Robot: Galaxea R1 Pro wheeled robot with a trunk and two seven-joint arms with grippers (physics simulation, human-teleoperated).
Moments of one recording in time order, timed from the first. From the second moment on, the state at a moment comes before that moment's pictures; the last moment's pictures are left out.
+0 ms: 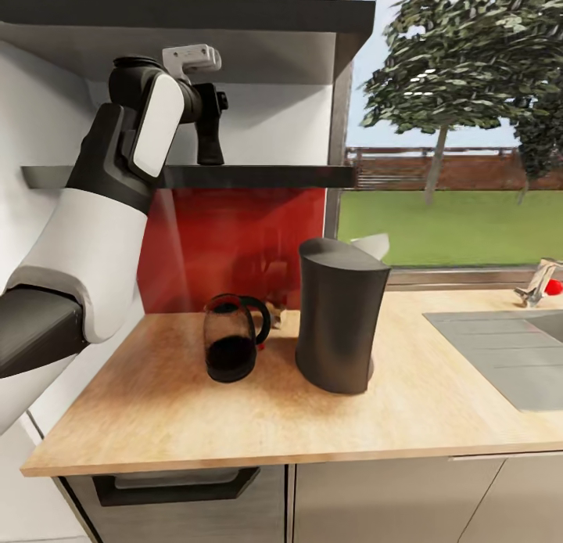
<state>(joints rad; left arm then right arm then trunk) -1.69 -0.08 -0.22 -0.94 0.42 0.80 0.41 -0.11 -0.20 0.91 0.05 -0.51 -0.81 0.20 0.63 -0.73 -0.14</state>
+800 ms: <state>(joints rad) -1.67 -0.08 -0.22 -0.88 0.42 0.70 0.41 -0.11 -0.20 0.91 0.05 -0.51 -0.81 0.20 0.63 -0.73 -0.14</state>
